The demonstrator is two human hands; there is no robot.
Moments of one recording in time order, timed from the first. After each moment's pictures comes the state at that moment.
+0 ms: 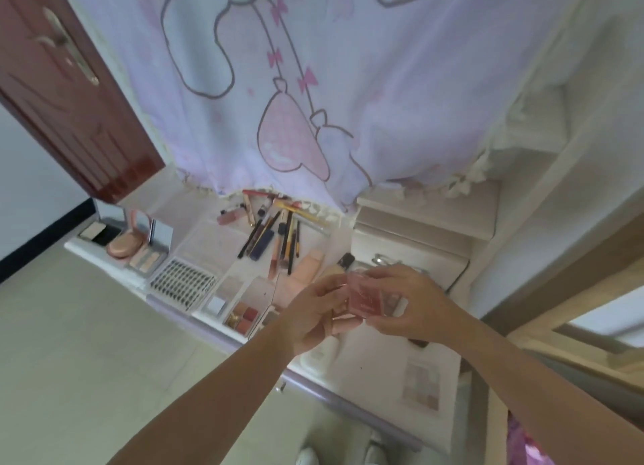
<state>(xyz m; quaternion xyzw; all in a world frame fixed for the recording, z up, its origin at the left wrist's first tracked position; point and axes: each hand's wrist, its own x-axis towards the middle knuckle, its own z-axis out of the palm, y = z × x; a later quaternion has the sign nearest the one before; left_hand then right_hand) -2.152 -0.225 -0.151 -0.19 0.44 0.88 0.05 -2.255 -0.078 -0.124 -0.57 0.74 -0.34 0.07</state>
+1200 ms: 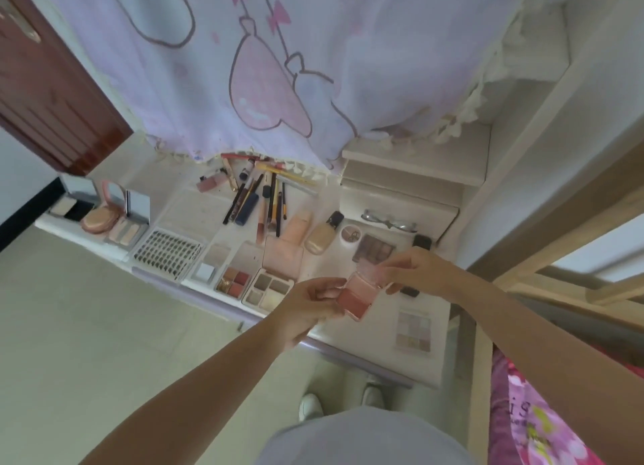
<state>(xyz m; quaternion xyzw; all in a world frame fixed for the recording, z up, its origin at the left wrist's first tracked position) -2.120 -0.209 -0.197 -0.27 0.58 0.77 0.10 -2.265 -0.058 -0.167 -0.28 0.75 -0.38 0.46</state>
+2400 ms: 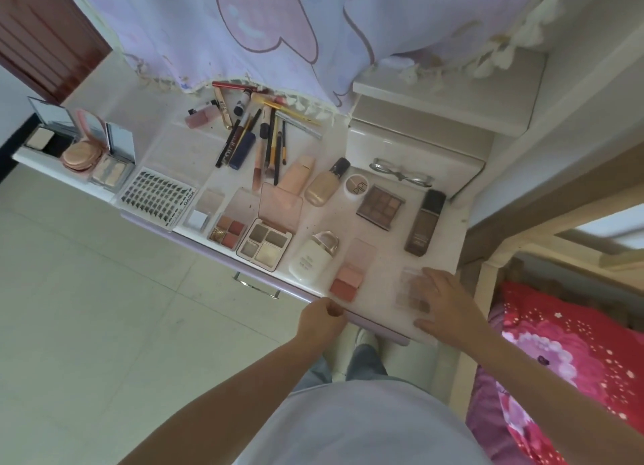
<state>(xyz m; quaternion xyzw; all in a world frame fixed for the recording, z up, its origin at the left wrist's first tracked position) -2.096 -0.151 -0.299 -0.46 0.70 0.53 0.16 -2.231 0.029 -0.292 -0.39 0.89 -0.01 0.25</state>
